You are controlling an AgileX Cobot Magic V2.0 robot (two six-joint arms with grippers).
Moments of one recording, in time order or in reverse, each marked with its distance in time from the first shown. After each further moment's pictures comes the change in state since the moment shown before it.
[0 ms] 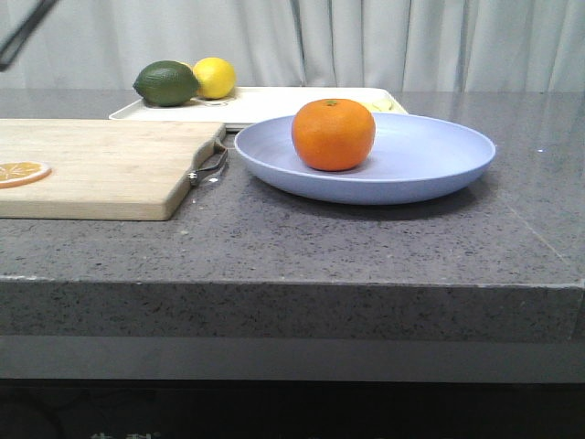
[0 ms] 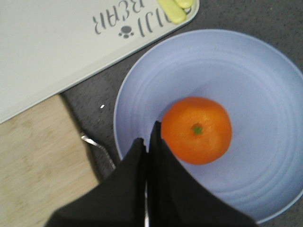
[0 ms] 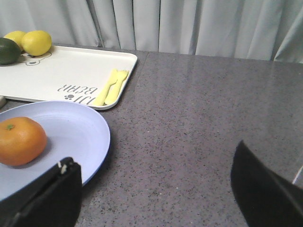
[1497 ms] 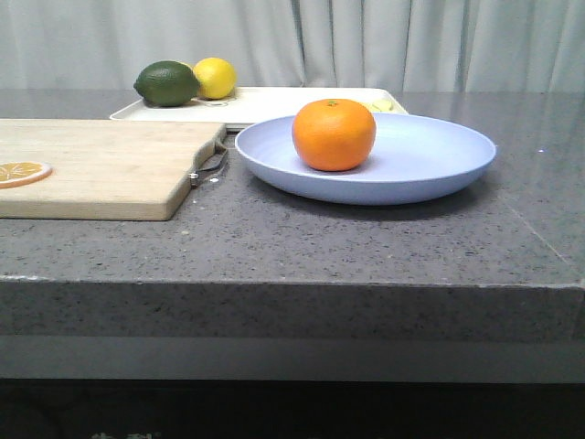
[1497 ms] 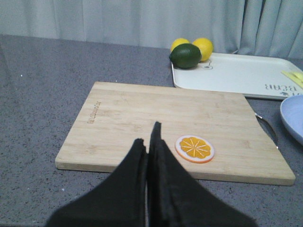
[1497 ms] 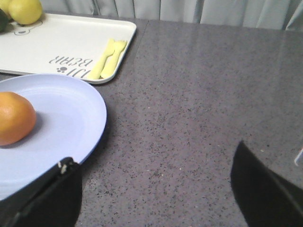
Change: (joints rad) left arm 0.534 -1.791 1.658 0.024 -0.689 -0.129; right arm 0.000 0.164 -0.018 0.007 -0.005 0.000
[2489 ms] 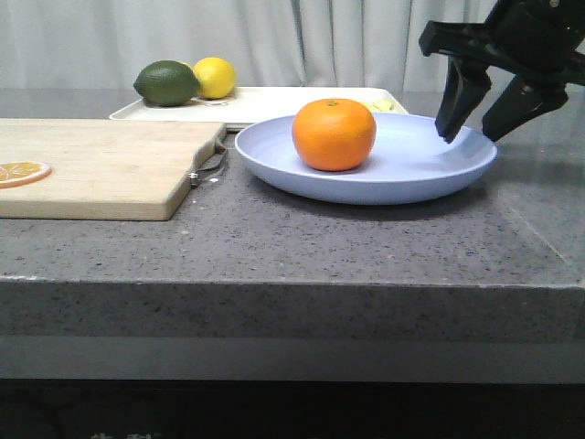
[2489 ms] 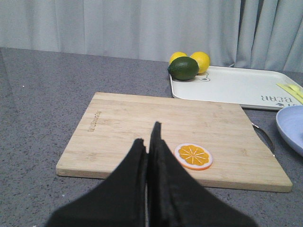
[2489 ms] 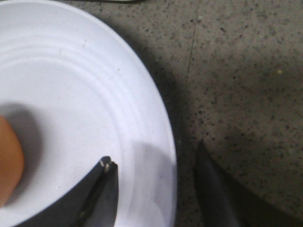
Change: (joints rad) left arm 0.000 -0.038 0.007 0.000 0.000 0.000; right arm 0.093 0.960 -0.688 0.226 0.355 0.000
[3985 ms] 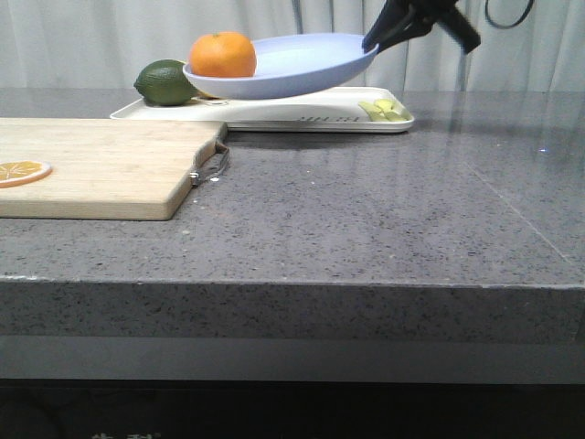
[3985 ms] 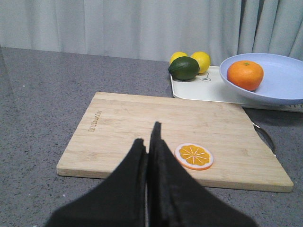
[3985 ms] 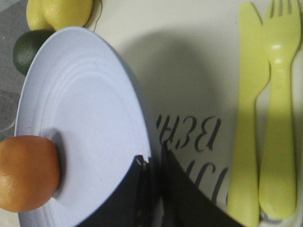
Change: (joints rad) left arm 0.000 0.000 0.000 0.000 0.000 0.000; right arm -0.081 0.648 -1.121 0.381 0.373 0.133
